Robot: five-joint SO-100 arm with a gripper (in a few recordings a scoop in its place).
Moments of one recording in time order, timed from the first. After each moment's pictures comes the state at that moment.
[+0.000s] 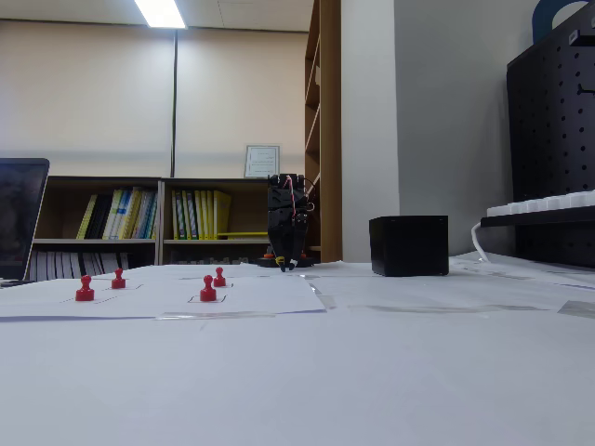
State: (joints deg) arm -0.3 -9.7 2.0 77.1 -88.7
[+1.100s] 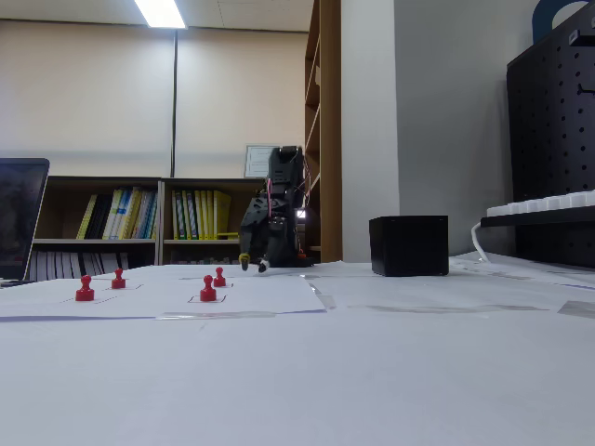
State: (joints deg) arm 16.6 60.1 7.9 -16.0 -81.7
